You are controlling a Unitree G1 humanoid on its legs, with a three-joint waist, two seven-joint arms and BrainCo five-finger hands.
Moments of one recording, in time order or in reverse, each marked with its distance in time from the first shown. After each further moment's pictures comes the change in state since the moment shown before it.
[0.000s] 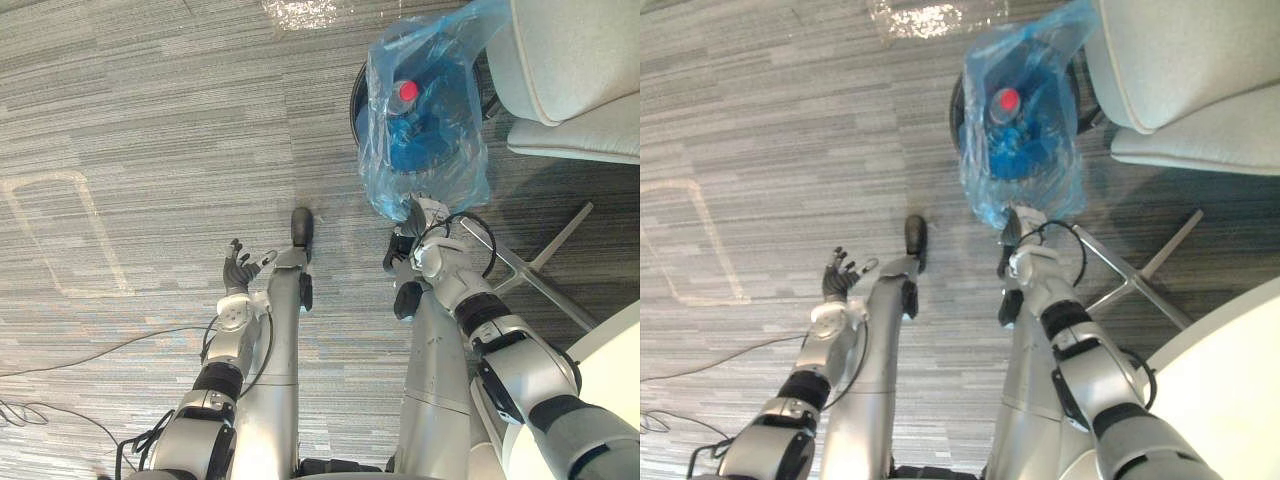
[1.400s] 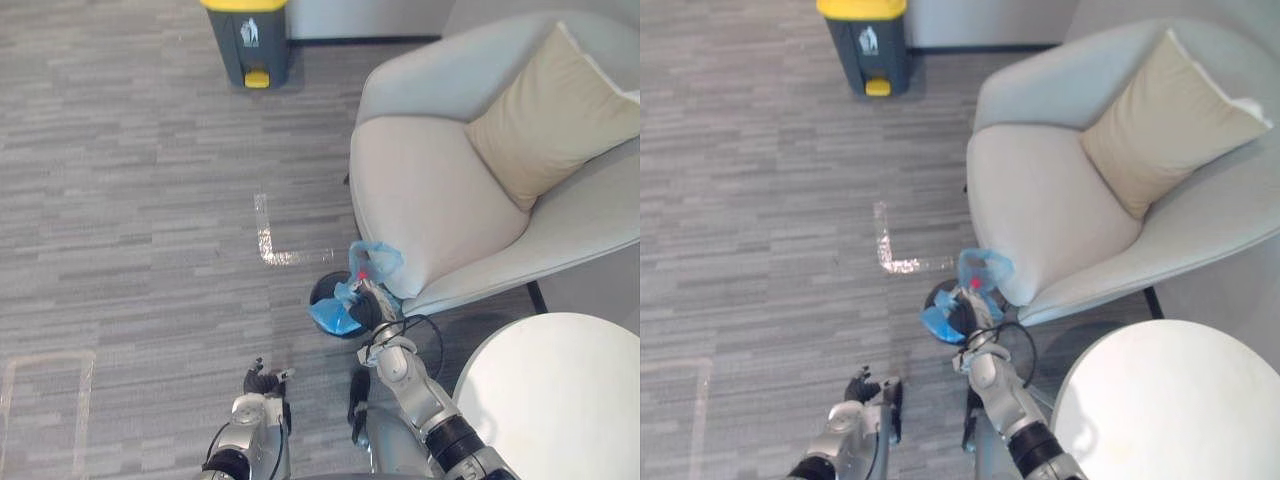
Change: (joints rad) left arm 0.354 -0.078 -0.081 0.211 0.193 0.132 -0.056; right arm 0.694 0.229 0.046 -0.629 0.161 -0.064 0.096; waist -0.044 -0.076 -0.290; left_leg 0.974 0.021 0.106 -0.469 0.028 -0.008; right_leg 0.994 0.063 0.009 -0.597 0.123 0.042
